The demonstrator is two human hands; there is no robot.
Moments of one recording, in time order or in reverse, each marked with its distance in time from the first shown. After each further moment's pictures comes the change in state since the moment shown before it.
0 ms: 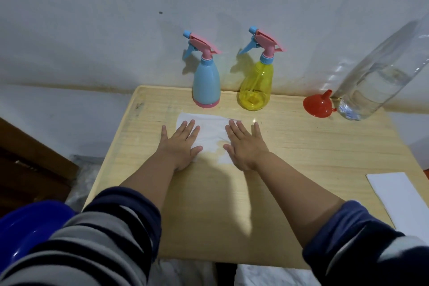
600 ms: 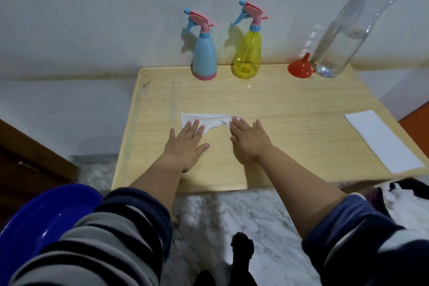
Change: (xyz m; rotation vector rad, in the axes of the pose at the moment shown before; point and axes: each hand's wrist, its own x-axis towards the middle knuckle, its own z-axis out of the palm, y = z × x) left_hand -0.106 0.003 0.041 -0.019 0.015 0.111; right_hand -0.103 -0.078 0.026 0.092 0.005 0.157
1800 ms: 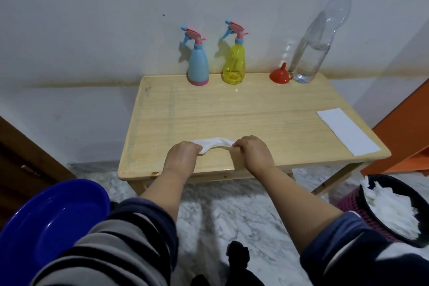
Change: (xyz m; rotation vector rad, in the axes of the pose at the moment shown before) left_hand -0.087 0.043 -0.001 -0.159 0.256 -0.041; right_hand -0.094 -0.003 0.022 0.313 0.417 0.071
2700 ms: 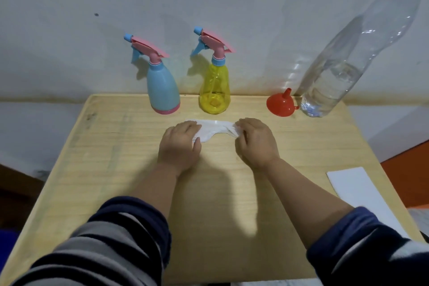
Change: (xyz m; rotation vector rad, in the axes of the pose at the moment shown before) left_hand 0.251 0.050 0.028 -0.071 0.311 0.092; right_hand 0.225 0.153 -0.006 0.092 0.215 -0.158
